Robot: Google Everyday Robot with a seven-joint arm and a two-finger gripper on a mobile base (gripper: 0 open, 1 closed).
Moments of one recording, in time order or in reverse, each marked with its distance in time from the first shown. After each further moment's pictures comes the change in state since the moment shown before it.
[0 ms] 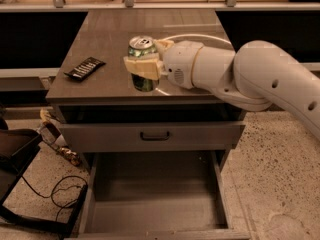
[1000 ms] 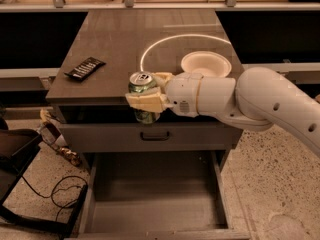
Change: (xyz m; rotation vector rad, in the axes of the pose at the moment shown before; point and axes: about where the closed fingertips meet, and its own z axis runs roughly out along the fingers) arm 0.063 0.048 -0.017 -0.158 0.073 0.035
